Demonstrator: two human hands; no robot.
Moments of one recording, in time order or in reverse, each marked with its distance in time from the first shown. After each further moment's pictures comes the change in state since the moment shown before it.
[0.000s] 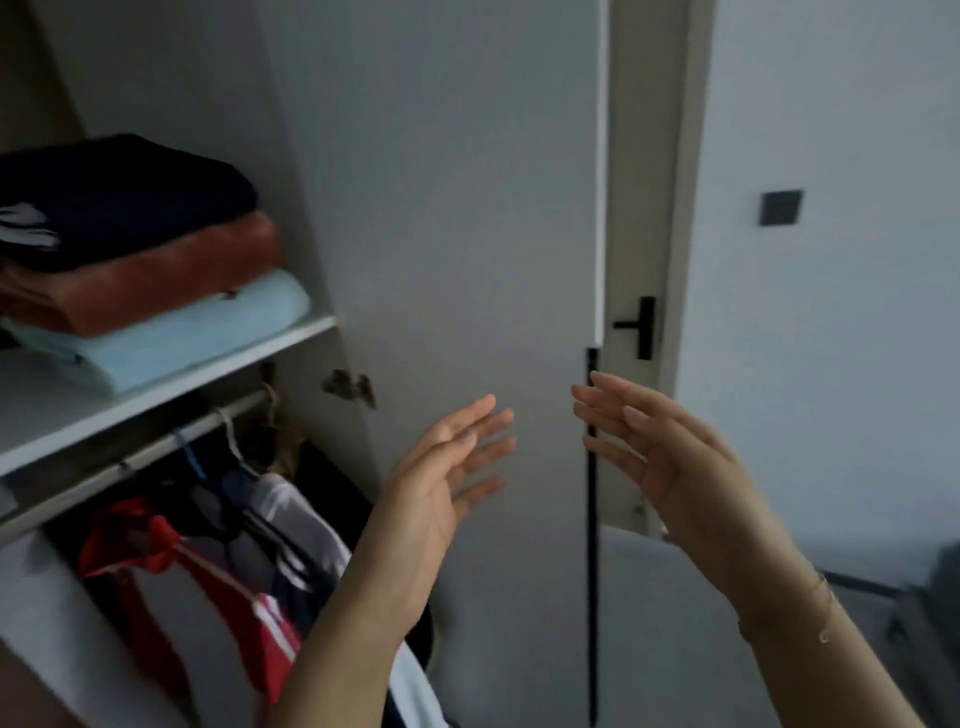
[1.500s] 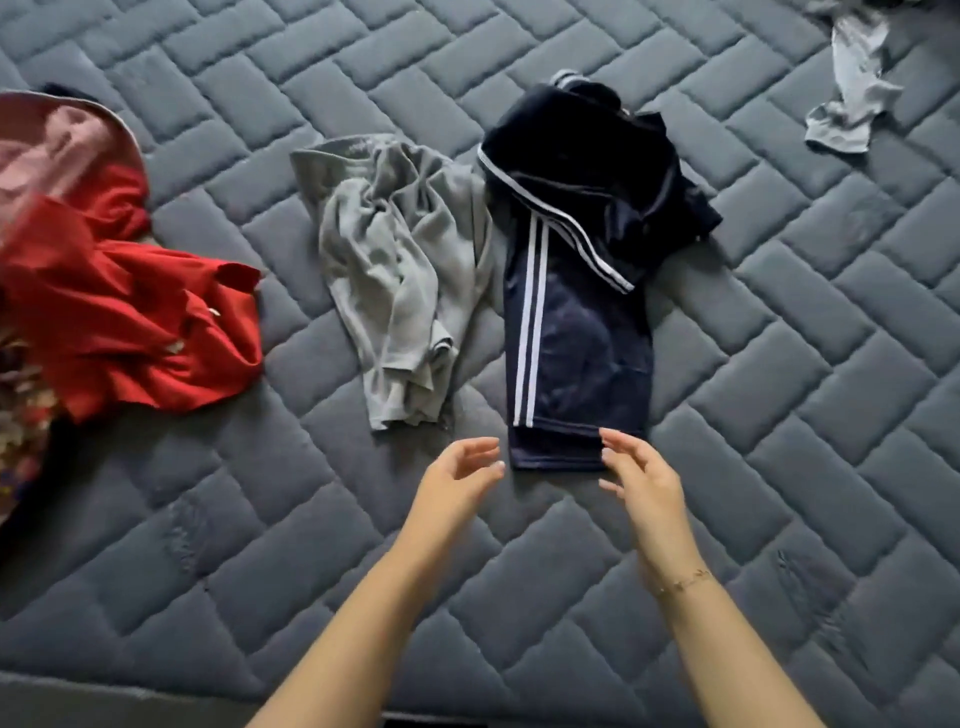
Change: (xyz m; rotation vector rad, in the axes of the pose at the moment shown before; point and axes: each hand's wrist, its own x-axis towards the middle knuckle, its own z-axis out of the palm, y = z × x) left_hand -0.449 -0.743 0.874 0.656 -1.814 -0.860; right_hand -0.893 -0.047 -0.656 -0.020 2.536 0.277
